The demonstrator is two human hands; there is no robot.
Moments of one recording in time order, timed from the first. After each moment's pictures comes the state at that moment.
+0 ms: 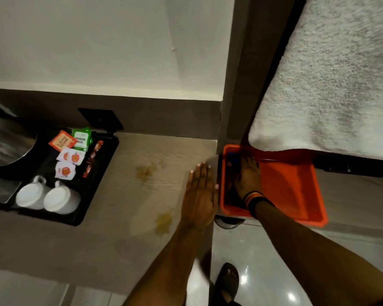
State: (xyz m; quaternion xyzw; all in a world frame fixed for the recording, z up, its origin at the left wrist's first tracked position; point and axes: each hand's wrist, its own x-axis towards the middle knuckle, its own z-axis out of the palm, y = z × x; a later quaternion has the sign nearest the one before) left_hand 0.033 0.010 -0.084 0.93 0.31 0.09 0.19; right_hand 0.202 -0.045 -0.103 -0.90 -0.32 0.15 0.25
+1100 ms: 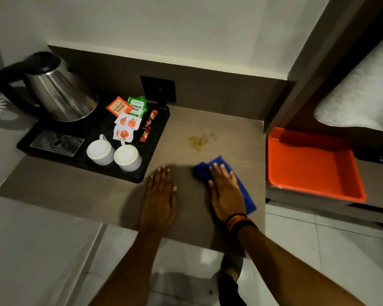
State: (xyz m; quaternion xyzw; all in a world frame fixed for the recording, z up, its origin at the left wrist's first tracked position) left_hand -0.249 0.091 -0.102 0.89 0.41 0.09 0.16; right_hand -0.063 -0.021 -0.098 -0.83 -0.47 0.13 0.27
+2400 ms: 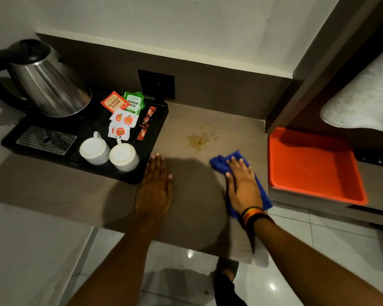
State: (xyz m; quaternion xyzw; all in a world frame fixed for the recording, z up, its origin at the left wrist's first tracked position) left_hand -0.237 0.130 -0.098 0.88 0.43 0.09 0.20; right_hand -0.017 -0.025 -0.095 -0.86 -0.43 0.12 0.27
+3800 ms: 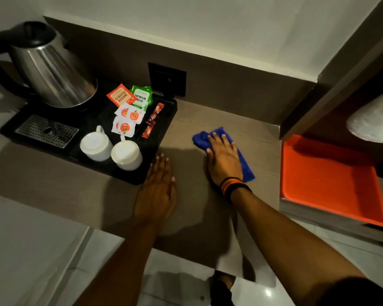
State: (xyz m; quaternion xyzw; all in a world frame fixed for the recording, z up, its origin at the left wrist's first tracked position) left_hand -0.235 0.131 -0.104 0.87 0.44 0.13 0.18; right_hand -0.008 0.099 -0.099 -0.84 -0.49 0.10 0.20
